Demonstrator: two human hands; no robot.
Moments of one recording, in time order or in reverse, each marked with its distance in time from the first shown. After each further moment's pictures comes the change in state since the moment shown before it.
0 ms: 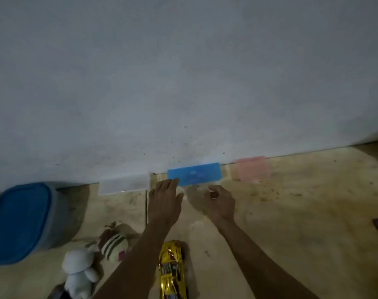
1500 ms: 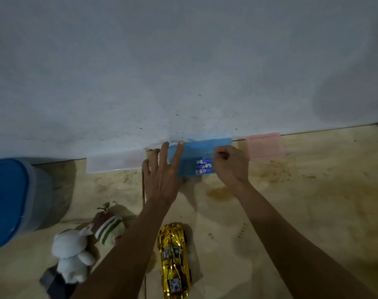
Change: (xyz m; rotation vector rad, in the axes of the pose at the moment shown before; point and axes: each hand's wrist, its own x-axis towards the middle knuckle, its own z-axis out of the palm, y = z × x) left_hand 0.034 -0.030 0.038 0.237 0.124 0.065; right_hand 0.055 -0.024 0.000 0.042 -0.011 -0.028
